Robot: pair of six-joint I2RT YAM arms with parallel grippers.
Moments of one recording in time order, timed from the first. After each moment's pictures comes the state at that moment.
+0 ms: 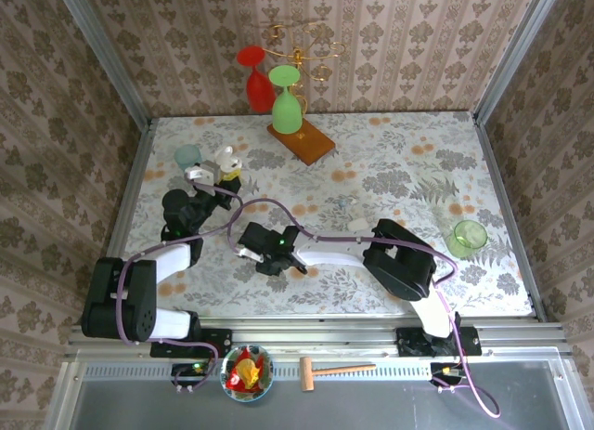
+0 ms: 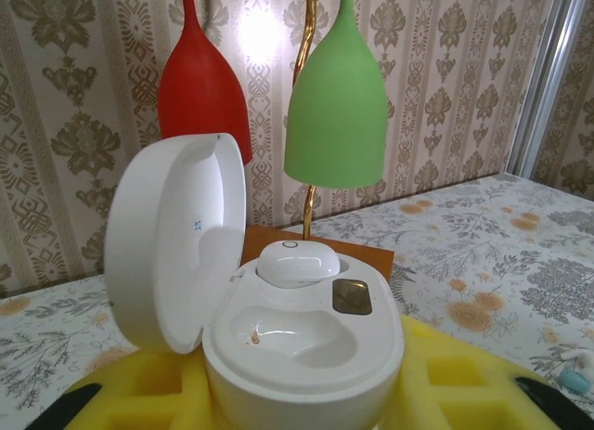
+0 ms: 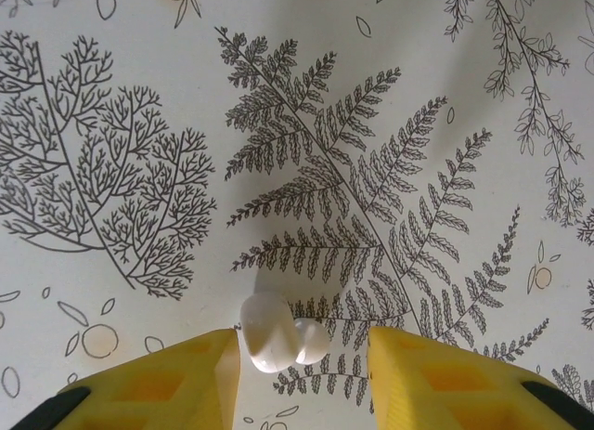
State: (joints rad) left arm -0.15 1.36 0.43 0.98 0.46 -0.04; right arm 1.09 2.07 1.46 -0.51 0.21 -0.21
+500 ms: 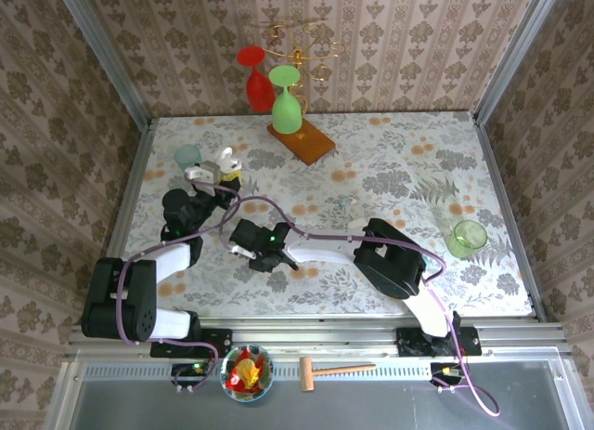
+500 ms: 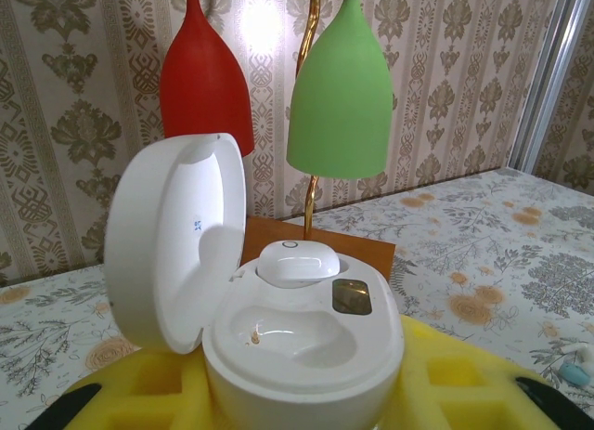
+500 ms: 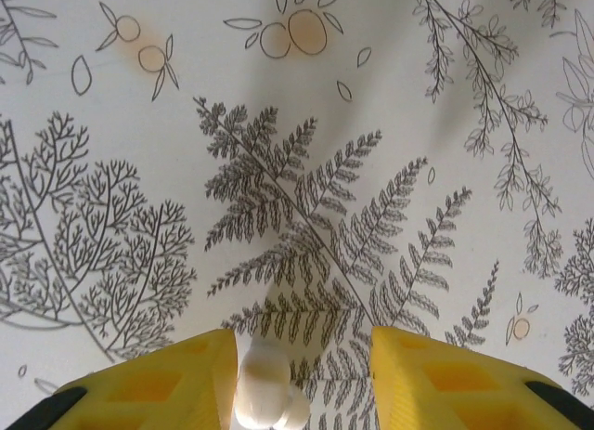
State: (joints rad) left arm -0.15 1.36 0.43 0.96 0.46 -0.04; right arm 1.10 2.15 1.59 -0.56 0.24 -0.21
